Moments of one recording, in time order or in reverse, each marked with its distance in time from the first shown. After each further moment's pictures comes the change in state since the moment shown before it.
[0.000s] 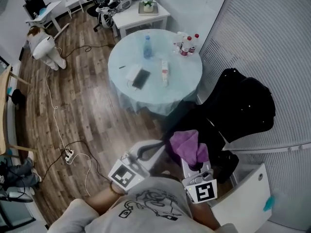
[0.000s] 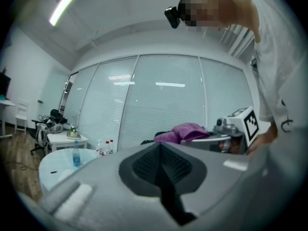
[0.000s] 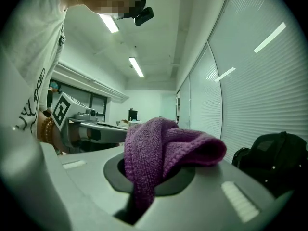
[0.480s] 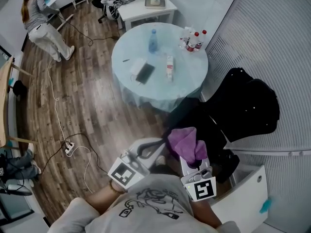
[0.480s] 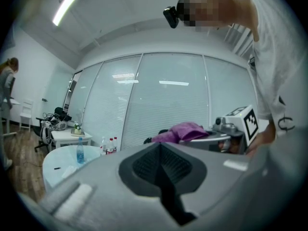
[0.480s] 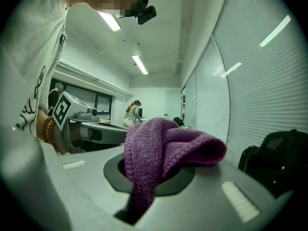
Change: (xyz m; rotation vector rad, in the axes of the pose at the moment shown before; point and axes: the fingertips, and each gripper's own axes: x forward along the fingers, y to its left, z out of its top) left arm -0.002 0.020 -0.013 -0.012 0.017 0.043; right arm 0.027 0.005 -0.009 0.010 0.018 0.066
